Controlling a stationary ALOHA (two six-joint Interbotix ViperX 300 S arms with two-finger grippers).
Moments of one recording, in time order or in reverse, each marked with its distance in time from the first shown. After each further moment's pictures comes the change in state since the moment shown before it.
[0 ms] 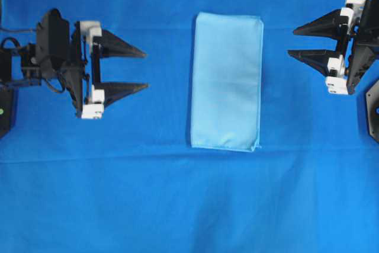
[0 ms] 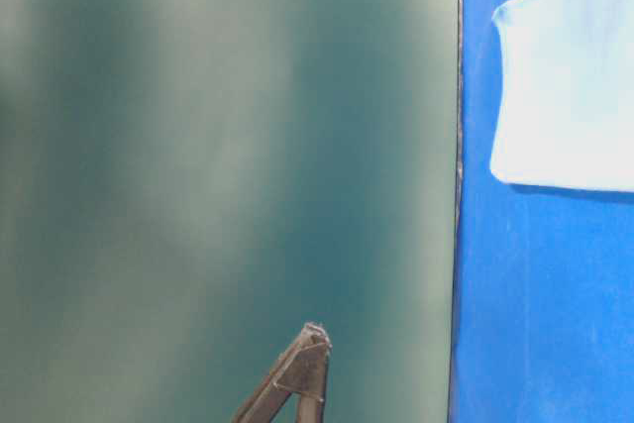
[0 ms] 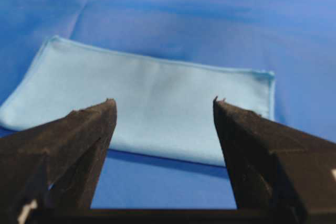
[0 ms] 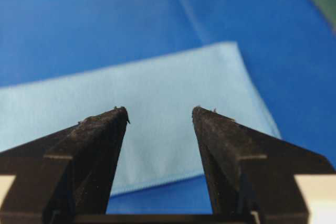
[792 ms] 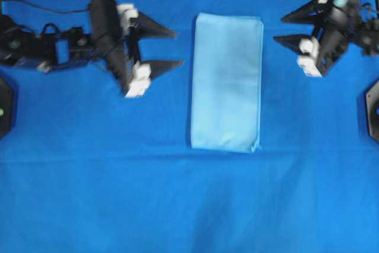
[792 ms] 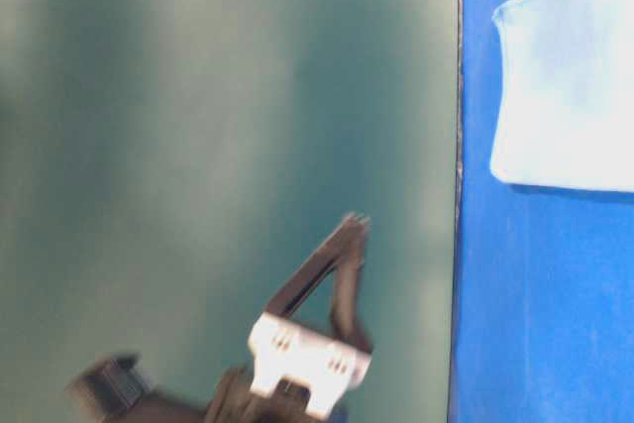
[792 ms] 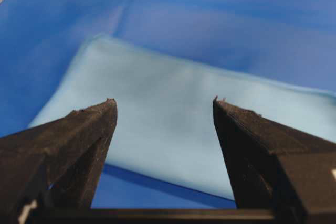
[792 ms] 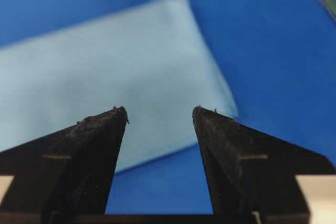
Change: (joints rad) left arm 0.126 0.291 -0.224 0.002 0.018 0.005; right arm -0.140 0.282 -0.123 -0.026 0.043 -0.012
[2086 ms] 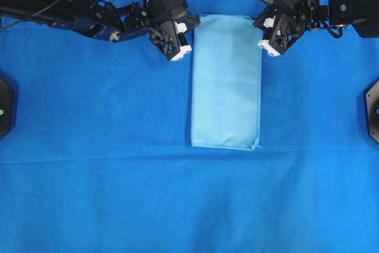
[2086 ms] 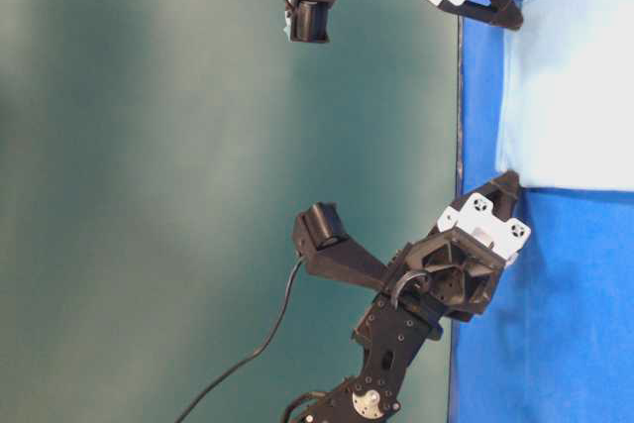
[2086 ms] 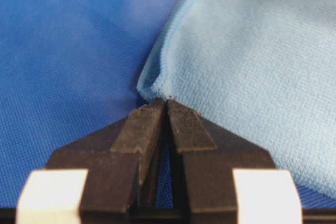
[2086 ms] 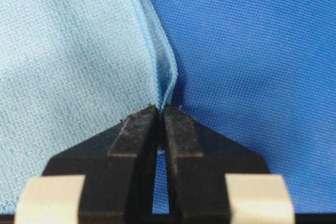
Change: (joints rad) left arm 0.186 0.488 -0.296 0.008 0.058 0.080; right arm -0.156 0.545 -0.195 -0.092 -0.089 -0.002
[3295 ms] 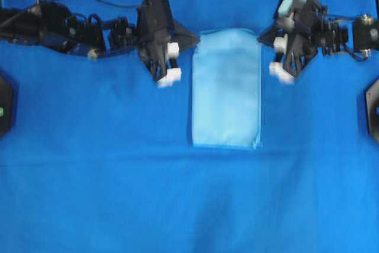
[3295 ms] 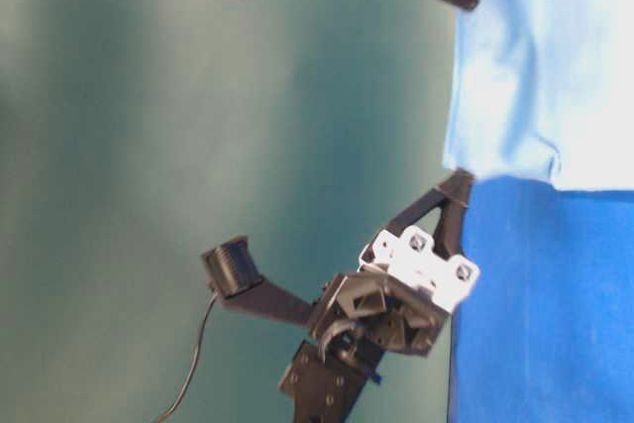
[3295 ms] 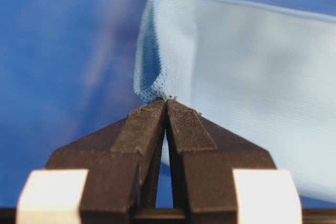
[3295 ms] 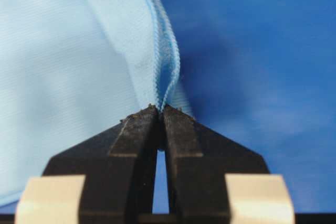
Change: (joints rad) left arm -0.169 -0.242 0.149 0.002 0.012 0.014; right arm 0.279 -0.310 0.115 0.106 0.147 0.018
